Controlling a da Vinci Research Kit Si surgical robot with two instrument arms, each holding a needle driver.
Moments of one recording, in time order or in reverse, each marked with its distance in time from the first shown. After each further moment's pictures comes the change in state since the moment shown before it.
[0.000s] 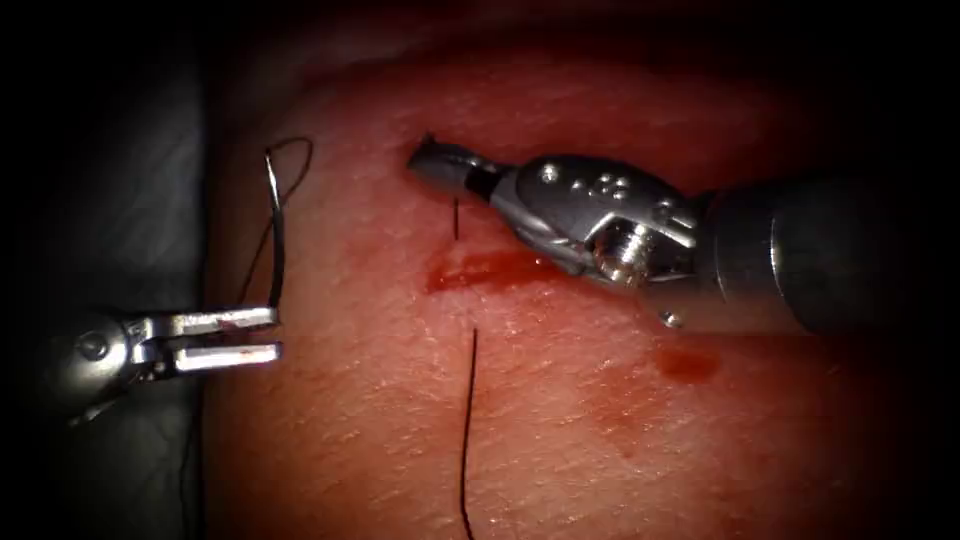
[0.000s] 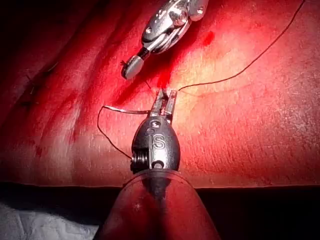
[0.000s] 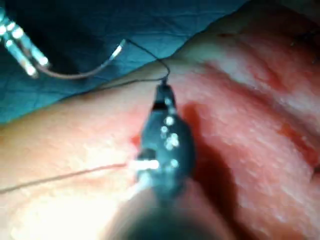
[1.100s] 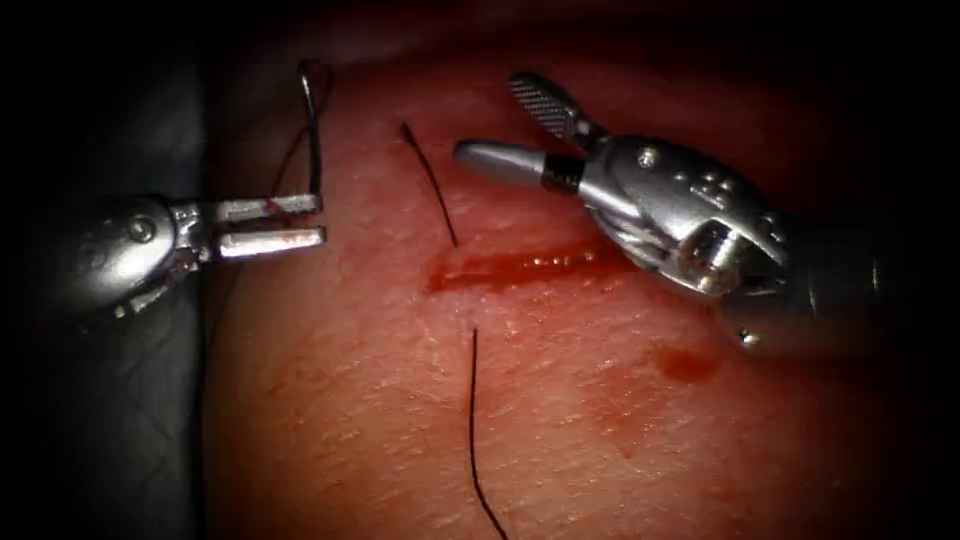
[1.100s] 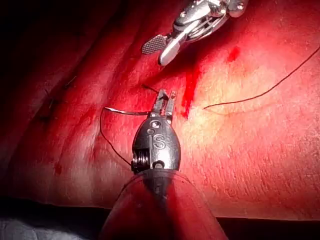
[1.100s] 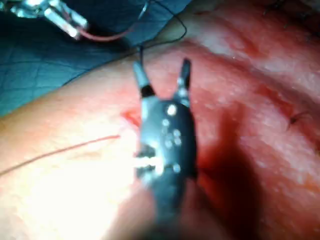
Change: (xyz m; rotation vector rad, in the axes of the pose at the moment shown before) right arm 0.002 0.002 -0.007 0.054 0.172 0.055; left arm 0.002 -0.006 0.004 0.059 -0.018 -0.006
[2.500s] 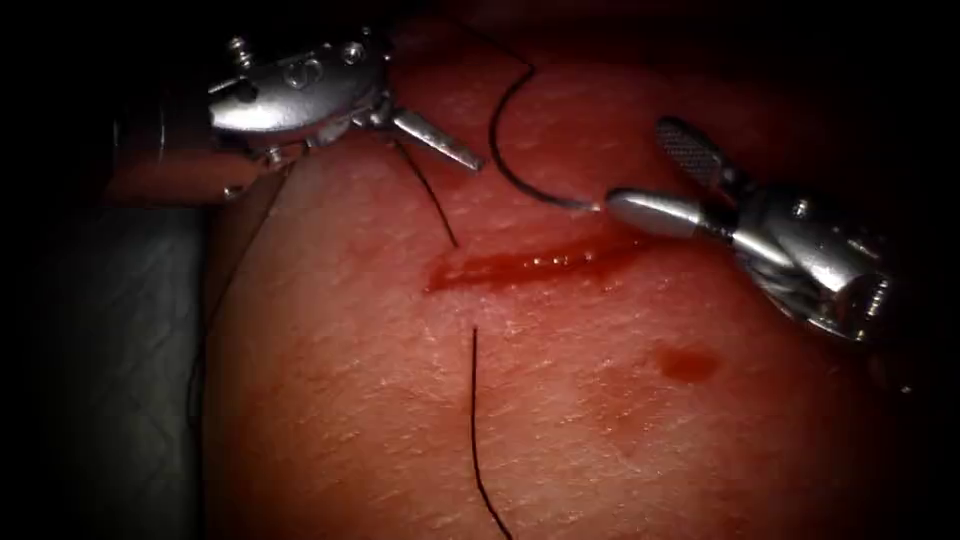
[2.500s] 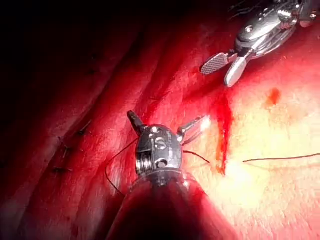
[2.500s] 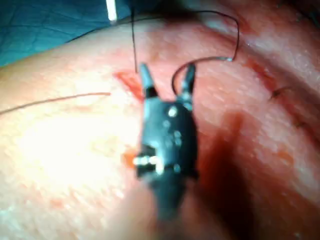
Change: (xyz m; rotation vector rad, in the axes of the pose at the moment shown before) right arm -0.001 0.002 -0.007 -0.052 -0.030 -0.101; left arm 0.000 -0.004 0.009 -0.030 -0.099 0.045
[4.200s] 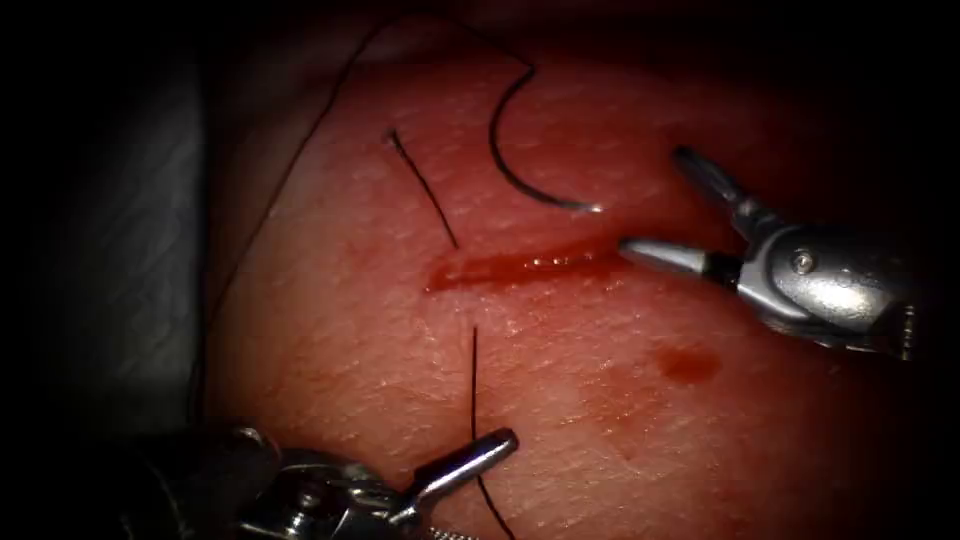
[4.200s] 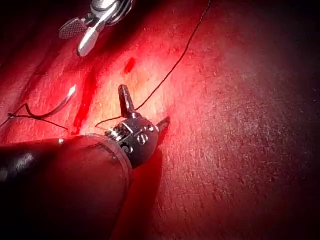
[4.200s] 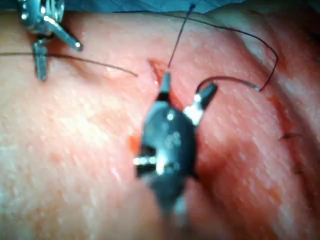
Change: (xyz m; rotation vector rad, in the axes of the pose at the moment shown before) right arm -0.001 -0.003 -0.002 0.076 -0.079 -0.331; left arm -0.004 0.024 0.000 0.072 0.003 0.804
